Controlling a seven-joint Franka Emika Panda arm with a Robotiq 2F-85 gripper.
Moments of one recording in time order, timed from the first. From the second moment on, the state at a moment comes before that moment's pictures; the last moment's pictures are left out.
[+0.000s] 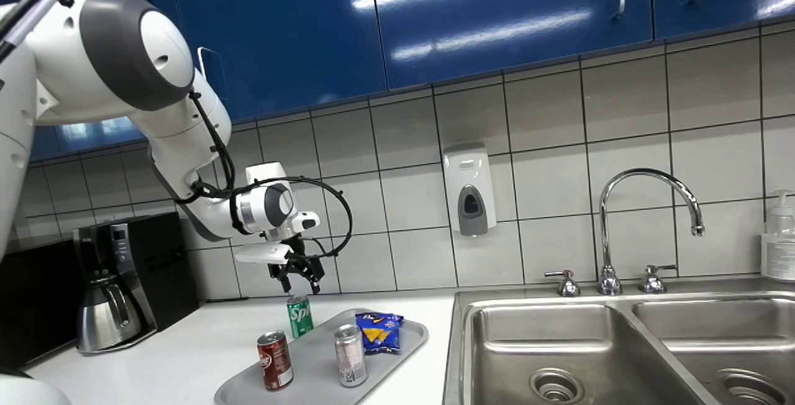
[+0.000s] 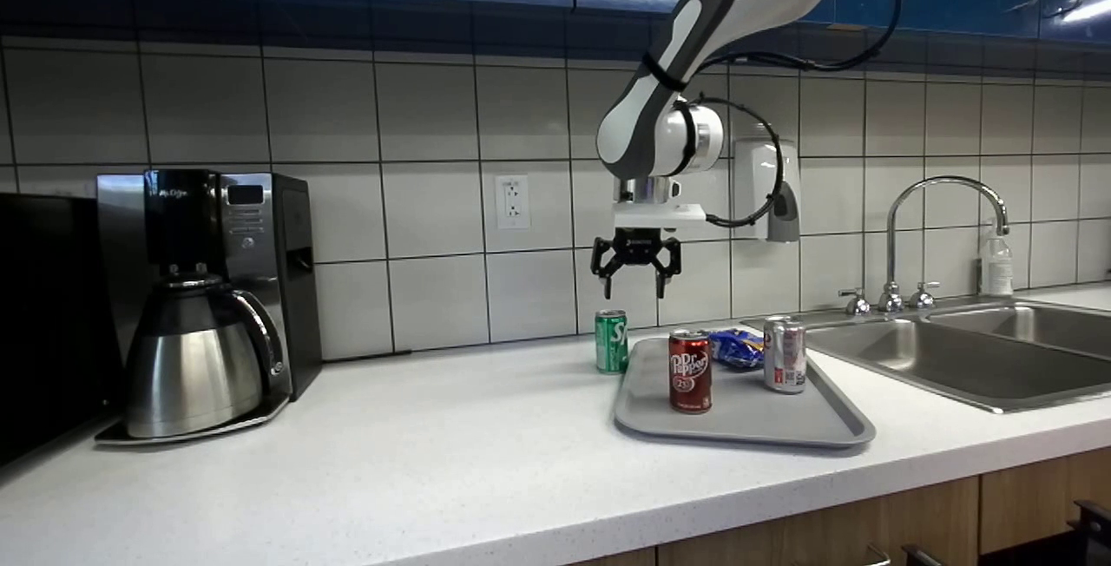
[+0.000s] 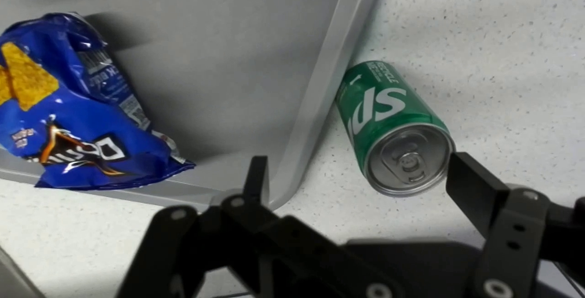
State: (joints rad) arm 0.18 0.42 0.02 -1.89 -0.08 2.53 0.36
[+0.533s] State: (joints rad) arm 0.20 0.55 0.03 -1.74 -0.07 2.53 0.36
